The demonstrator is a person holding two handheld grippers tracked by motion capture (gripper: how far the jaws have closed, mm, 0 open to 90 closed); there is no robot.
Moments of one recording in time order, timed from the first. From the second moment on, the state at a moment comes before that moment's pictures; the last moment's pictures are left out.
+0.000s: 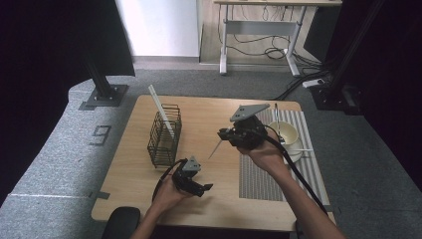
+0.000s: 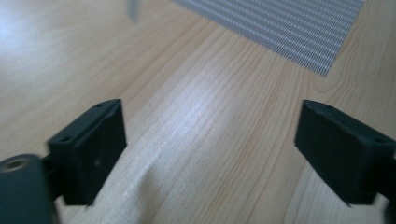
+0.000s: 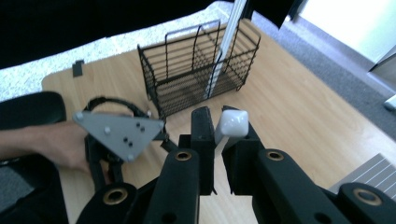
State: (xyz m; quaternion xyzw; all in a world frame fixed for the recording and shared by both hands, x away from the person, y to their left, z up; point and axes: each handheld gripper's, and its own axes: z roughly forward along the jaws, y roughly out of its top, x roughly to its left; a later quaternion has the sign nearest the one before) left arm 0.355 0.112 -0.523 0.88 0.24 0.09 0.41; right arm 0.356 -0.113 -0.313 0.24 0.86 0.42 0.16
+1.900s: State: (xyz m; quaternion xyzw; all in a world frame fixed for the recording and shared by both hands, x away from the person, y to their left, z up) left arm 0.341 0.103 -0.511 0.88 0.18 0.08 0.43; right arm 0.348 -0.099 -0.392 0.31 0.84 0.37 0.25
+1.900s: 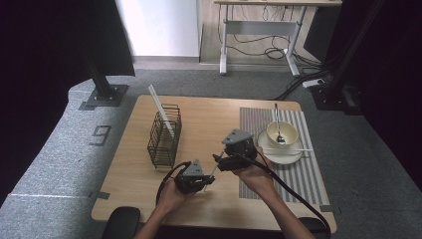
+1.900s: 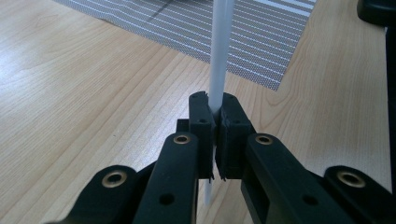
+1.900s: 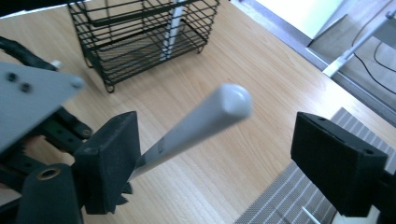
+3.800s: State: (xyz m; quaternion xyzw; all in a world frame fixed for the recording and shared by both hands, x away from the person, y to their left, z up) left arm 0.338 0.093 -0.515 0.94 0.11 0.03 0.33; right arm 0.342 -0.201 -0.473 0.43 0.79 0.38 0.20
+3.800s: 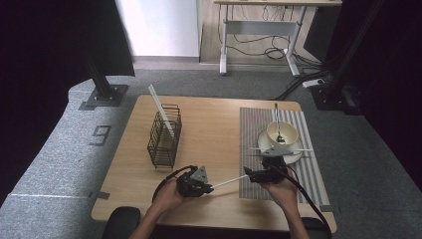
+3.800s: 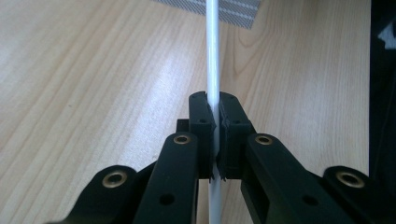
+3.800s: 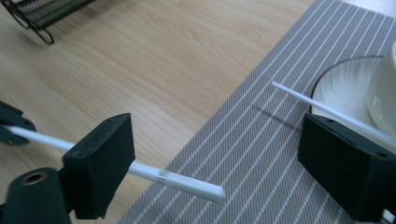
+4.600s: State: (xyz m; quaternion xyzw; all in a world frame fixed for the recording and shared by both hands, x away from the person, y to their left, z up) left arm 0.329 0.079 -0.502 0.97 0.03 0.02 0.24; right arm 0.308 -0.188 -0.498 0.32 0.90 0.28 0.12
